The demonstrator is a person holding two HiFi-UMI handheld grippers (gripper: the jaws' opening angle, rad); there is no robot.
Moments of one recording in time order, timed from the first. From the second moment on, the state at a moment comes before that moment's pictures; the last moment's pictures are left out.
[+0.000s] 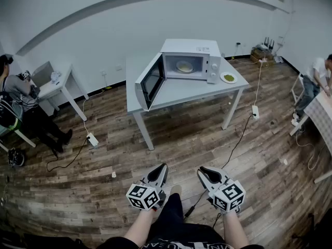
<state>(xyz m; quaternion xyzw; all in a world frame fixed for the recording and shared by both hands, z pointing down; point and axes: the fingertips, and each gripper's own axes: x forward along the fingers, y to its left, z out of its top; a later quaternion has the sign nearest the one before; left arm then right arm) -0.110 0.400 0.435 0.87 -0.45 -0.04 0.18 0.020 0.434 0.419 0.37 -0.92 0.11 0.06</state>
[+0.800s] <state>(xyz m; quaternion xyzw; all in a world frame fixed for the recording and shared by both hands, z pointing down) -0.082 0.225 0.448 0.89 -0.41 -0.03 0.20 0.043 0.266 0.434 0.42 -0.90 0.13 0.07</state>
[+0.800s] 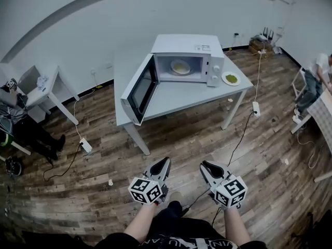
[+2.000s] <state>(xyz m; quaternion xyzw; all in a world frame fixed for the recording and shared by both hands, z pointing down) -0.056 0.013 0.440 0.91 -0.38 -0.03 0.17 0.028 0.045 0.430 0.46 -0.88 0.12 0.03</state>
